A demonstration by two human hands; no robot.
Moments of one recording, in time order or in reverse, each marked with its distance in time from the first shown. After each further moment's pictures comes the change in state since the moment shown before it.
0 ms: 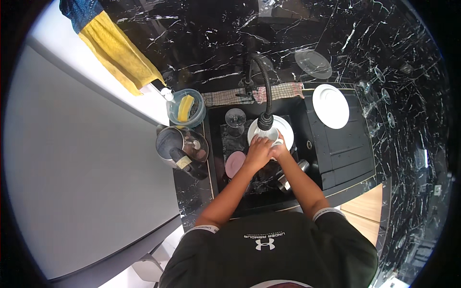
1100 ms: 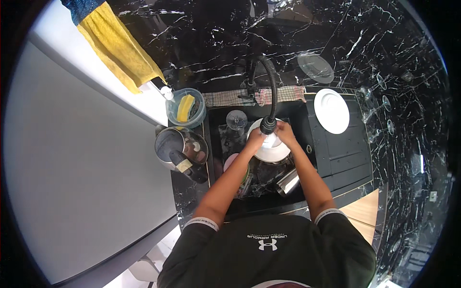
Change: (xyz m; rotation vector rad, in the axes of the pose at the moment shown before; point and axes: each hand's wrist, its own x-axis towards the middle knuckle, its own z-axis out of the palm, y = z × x) left_hand 0.041 -0.072 0.043 -0.968 0.042 -0.503; right_hand 0.029 -0.052 0.014 -1.658 0.292 -0.350
